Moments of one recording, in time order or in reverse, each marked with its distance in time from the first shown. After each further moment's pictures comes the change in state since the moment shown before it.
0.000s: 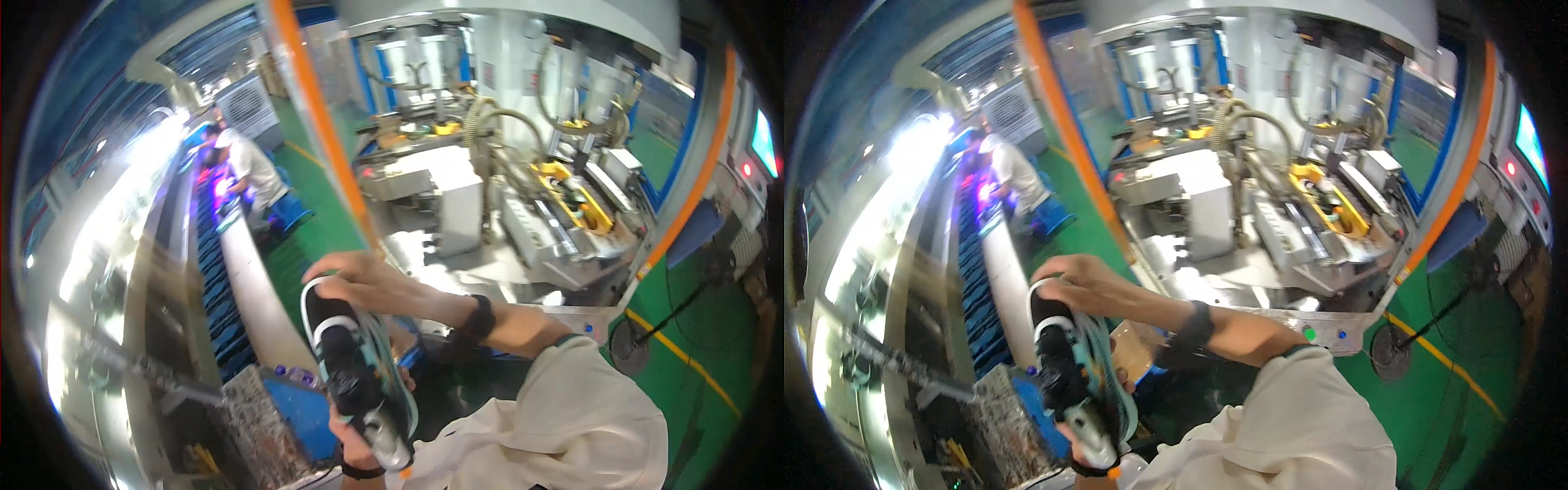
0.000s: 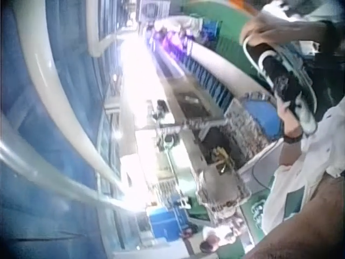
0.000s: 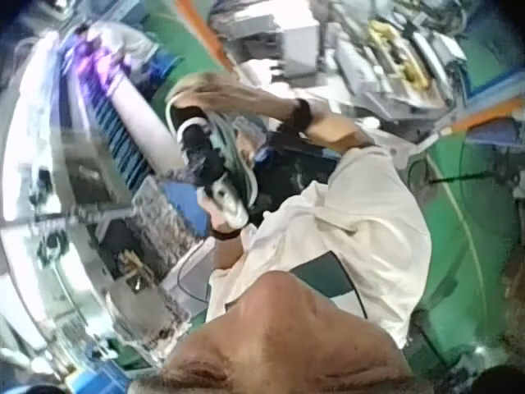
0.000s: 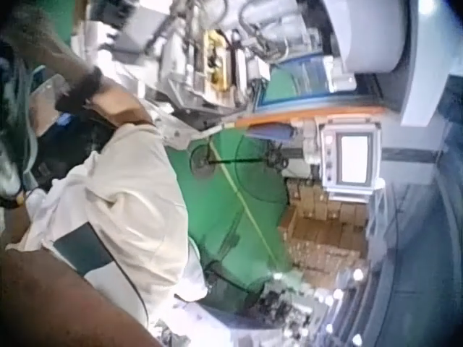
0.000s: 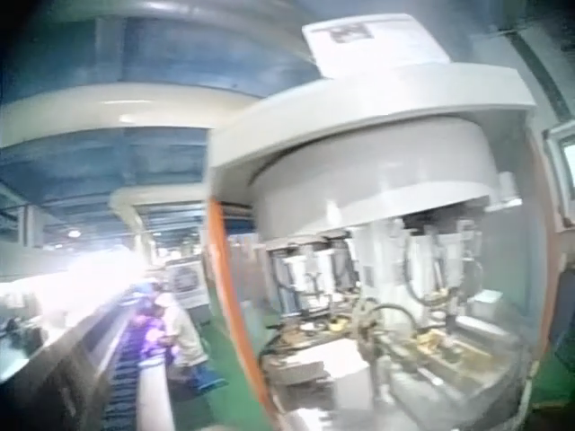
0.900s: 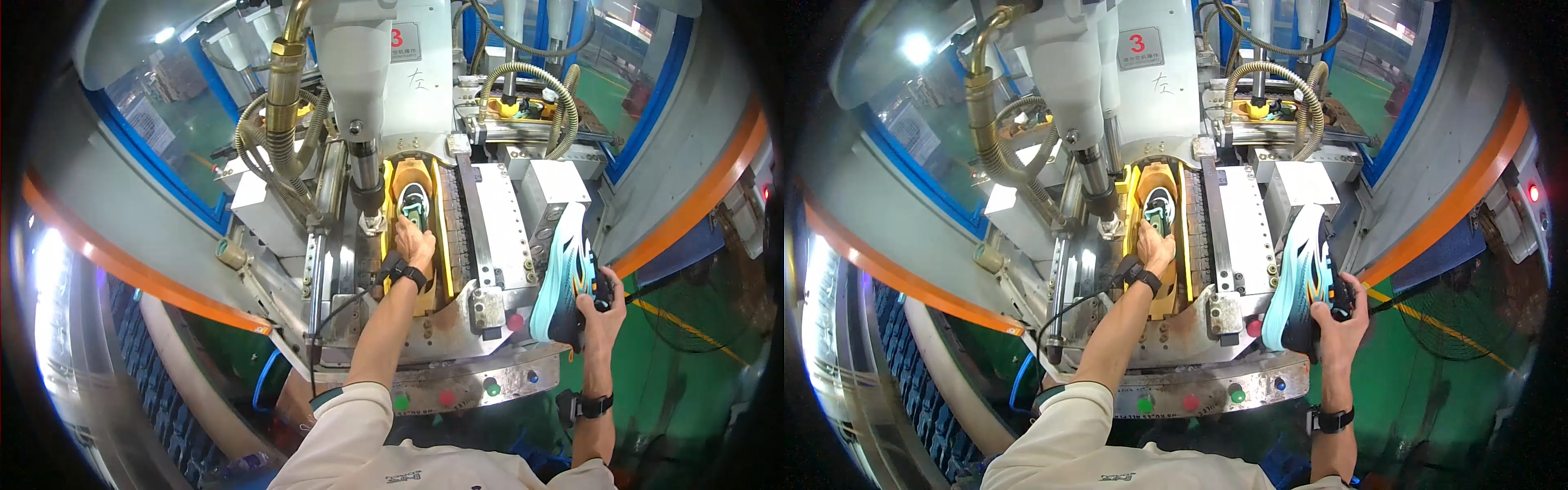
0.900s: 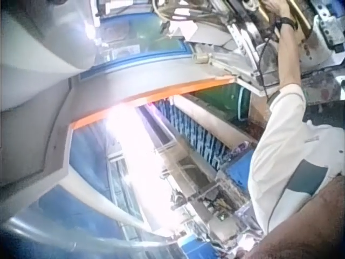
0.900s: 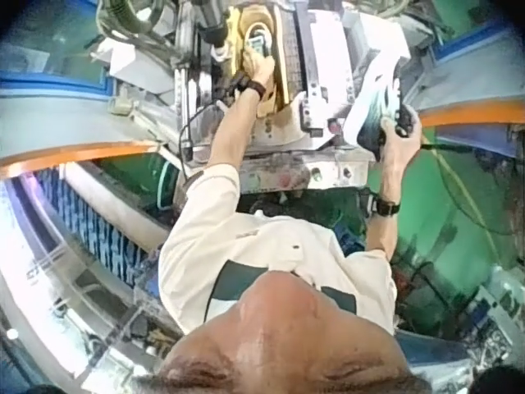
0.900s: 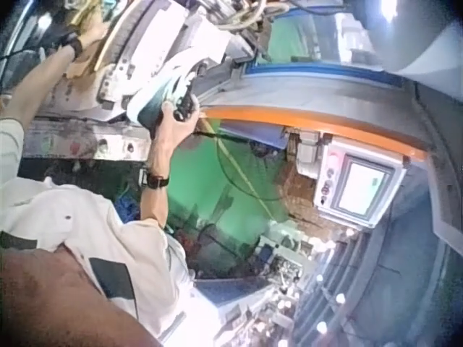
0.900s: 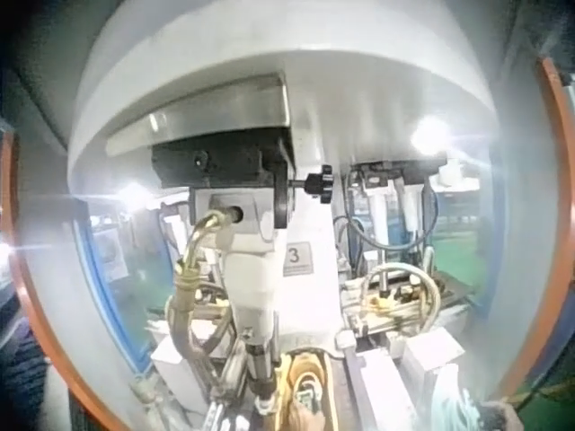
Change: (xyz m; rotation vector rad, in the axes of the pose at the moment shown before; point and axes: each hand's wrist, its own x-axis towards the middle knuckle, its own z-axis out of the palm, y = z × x) left_hand 0.428 -0.597 -0.129 1.757 0.279 -0.442; right_hand -0.448 0.066 -0.417 -0.434 1.616 0.578
